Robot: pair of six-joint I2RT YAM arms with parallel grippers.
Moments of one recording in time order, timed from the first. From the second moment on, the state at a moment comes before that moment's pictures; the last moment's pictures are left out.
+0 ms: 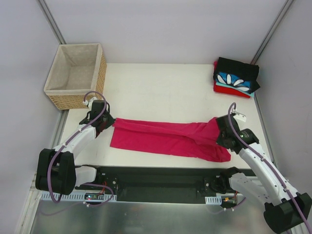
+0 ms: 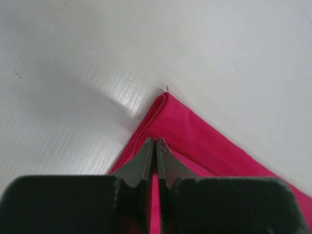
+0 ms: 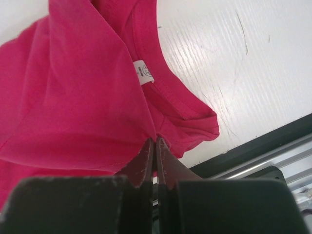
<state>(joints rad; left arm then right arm) -0.15 1.22 0.62 -0.24 -0.13 -0.75 0.40 0.85 0.76 -1.03 0.45 0.73</state>
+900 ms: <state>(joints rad) -0.17 1.20 0.62 -0.24 -0.14 -0.75 0.58 0.90 0.59 -1.05 0.49 0.97</state>
